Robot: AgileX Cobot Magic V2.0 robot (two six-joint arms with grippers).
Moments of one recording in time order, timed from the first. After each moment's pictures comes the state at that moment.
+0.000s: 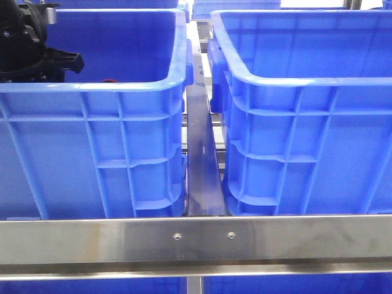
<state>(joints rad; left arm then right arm) -0.18 1.88 -1.46 0.00 0.77 -0.03 0.09 -0.01 0.03 0.08 0.25 -0.03</state>
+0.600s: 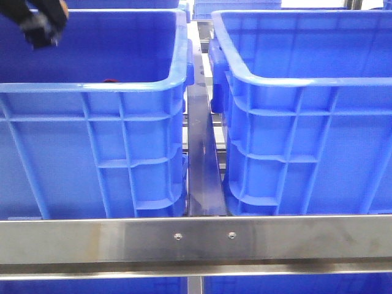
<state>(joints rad) -0.18 1.58 -1.46 -0.21 0.83 0.13 0.09 -0.01 0.03 0.03 0.25 -0.03</state>
